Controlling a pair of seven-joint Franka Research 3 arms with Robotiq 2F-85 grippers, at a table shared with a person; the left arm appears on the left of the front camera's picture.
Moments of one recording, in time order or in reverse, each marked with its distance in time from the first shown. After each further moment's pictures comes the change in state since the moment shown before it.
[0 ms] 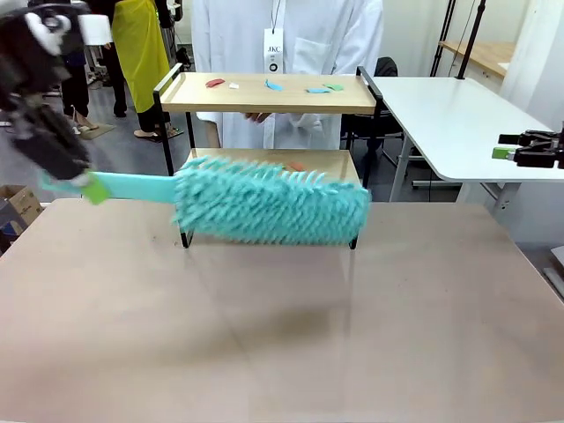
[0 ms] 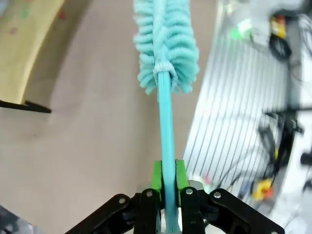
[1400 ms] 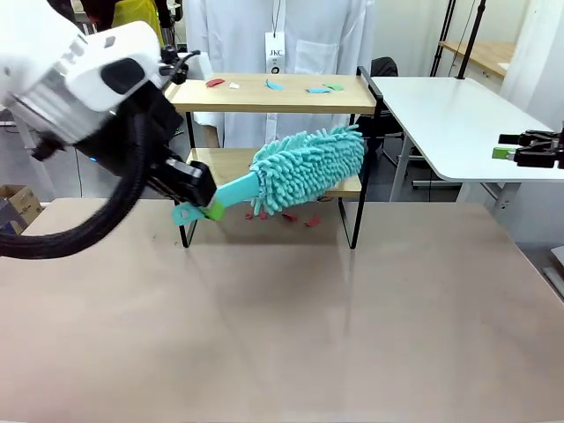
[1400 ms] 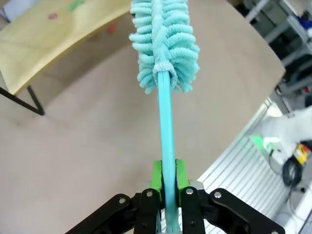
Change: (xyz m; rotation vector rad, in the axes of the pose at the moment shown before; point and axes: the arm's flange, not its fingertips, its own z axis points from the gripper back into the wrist) left arm 0.057 -0.051 -0.094 0.191 -0.264 0.463; right arm 0.000 0.000 0.000 0.000 0.000 0.000
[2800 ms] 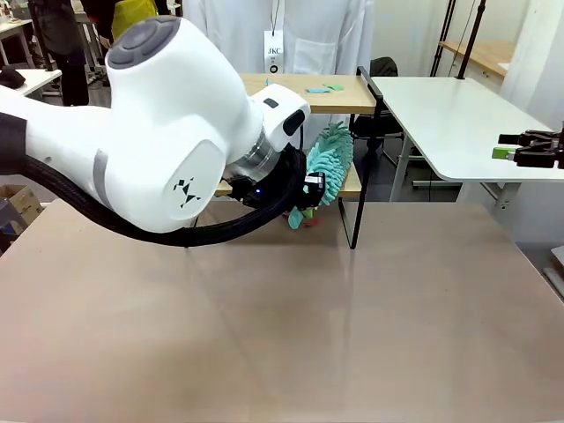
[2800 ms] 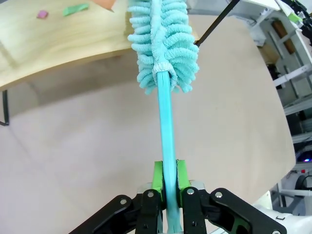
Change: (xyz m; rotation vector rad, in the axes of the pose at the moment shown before) left arm 0.071 -0.041 -0.150 0.105 -0.126 0.364; right arm 0.000 0.000 0.000 0.000 0.000 0.000
